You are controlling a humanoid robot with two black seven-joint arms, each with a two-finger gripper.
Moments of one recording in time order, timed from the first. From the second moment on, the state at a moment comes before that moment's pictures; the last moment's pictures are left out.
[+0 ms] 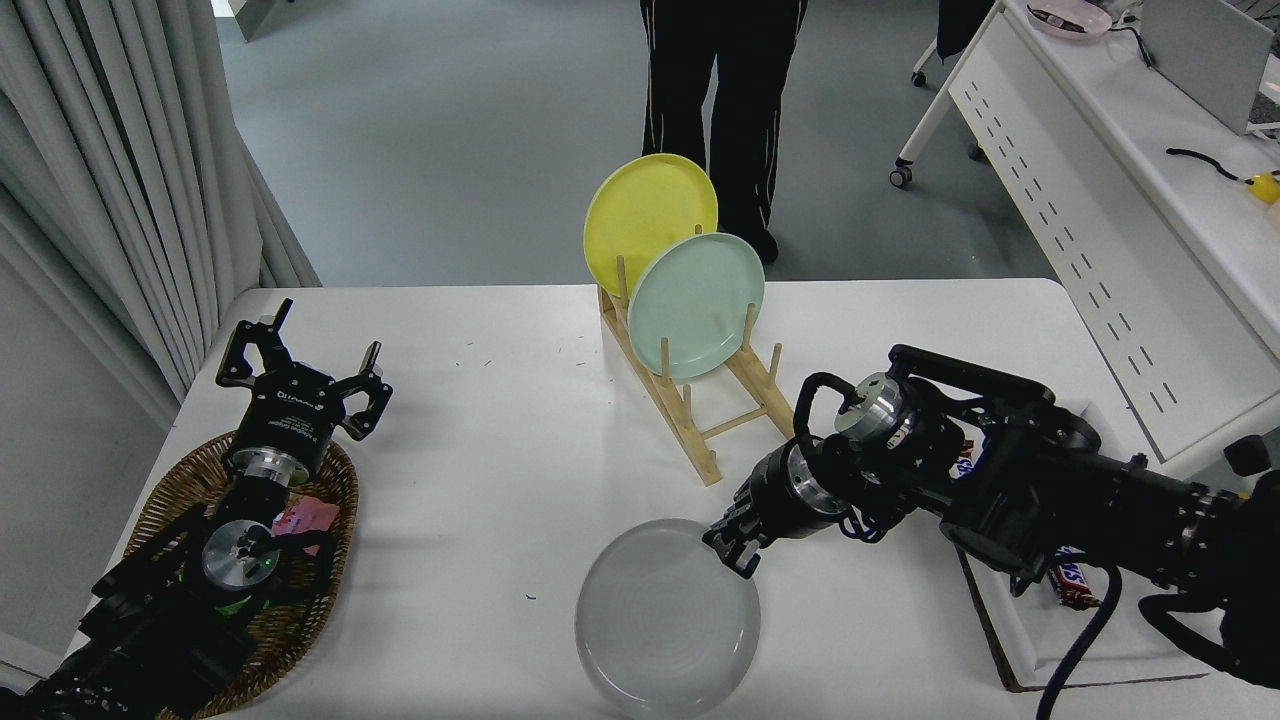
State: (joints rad) left arm -0.51 0.25 -1.06 -0.52 0.07 -0.57 -0.44; right arm 1.01 -0.20 0.20 1.03 0.86 -0.78 -0.44
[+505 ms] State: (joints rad) left arm -0.51 0.25 -1.06 -0.52 0.07 -0.57 -0.44; right arm 1.00 -0.19 0.21 1.00 0.83 -0.79 -0.45
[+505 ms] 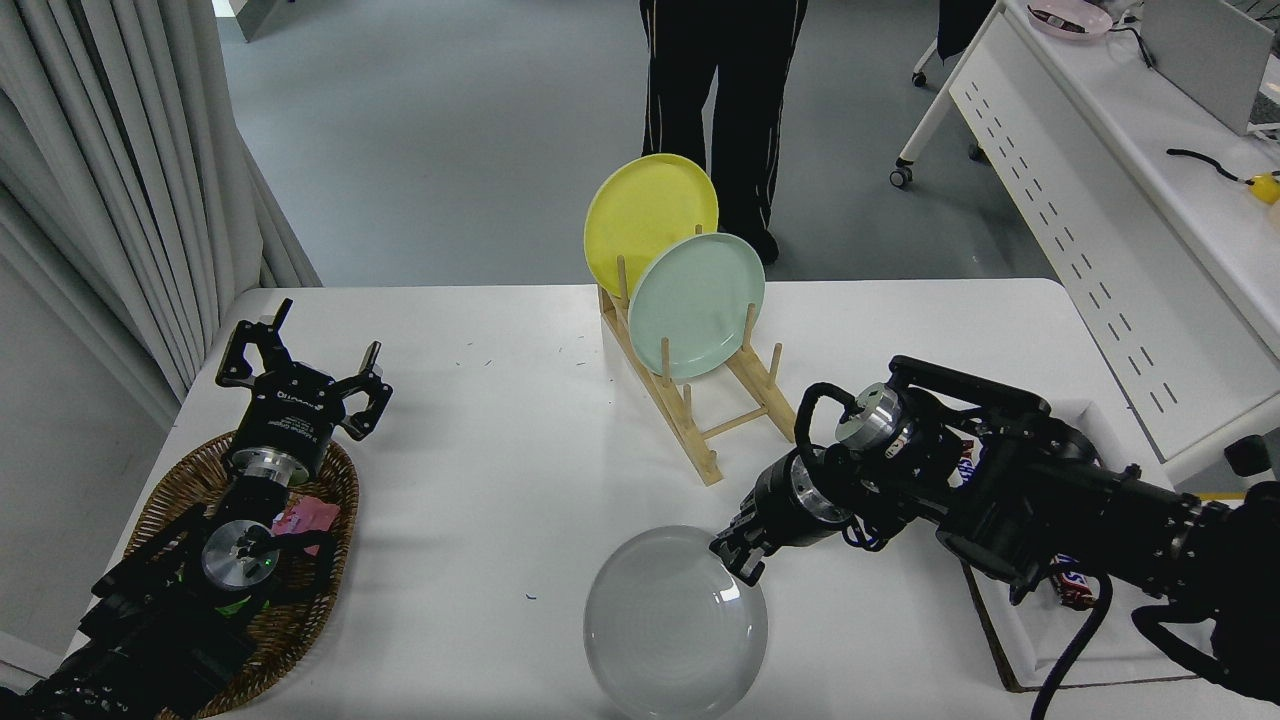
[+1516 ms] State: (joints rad) left arm -0.51 0.25 -1.06 -0.52 0.07 -0.57 -0.44; right arm 1.00 -0.16 0.23 0.95 0.80 -0.79 -0.44
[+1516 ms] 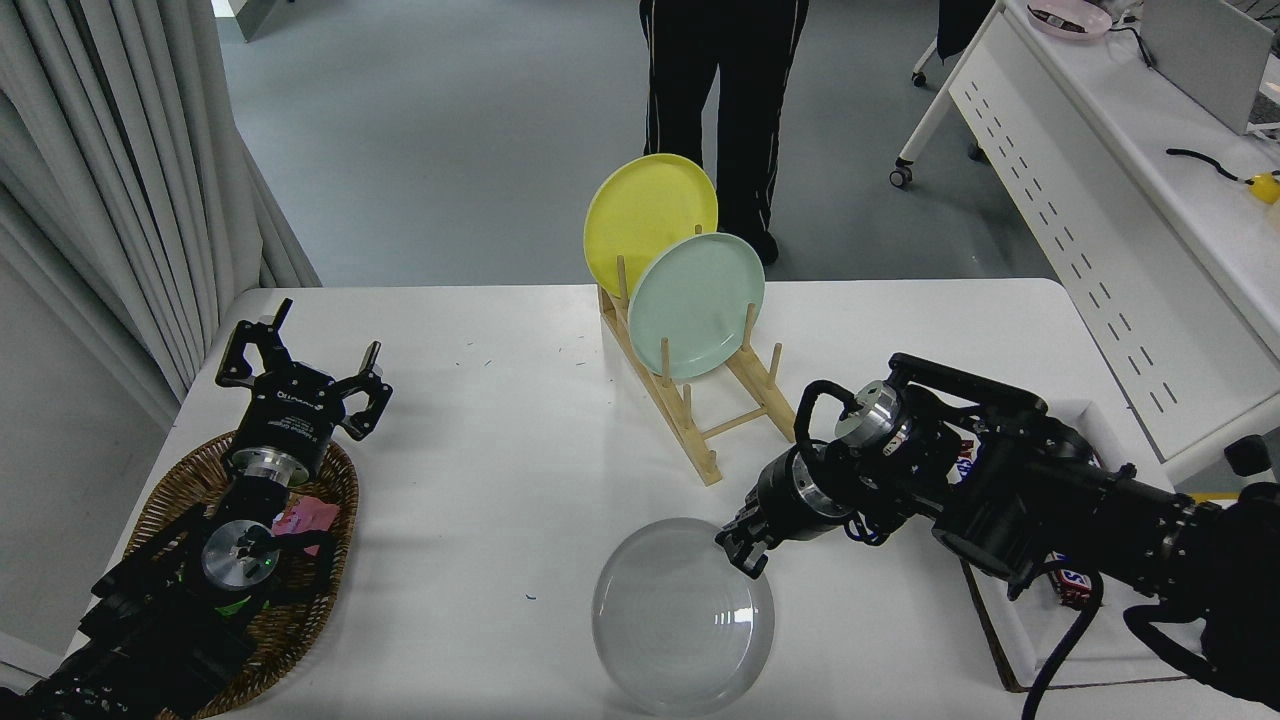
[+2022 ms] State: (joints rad) left arm -0.51 0.25 -1.06 -0.52 0.07 -0.57 -0.44; right arm 0.99 -0.12 0.29 0.94 0.77 -0.58 -0.44
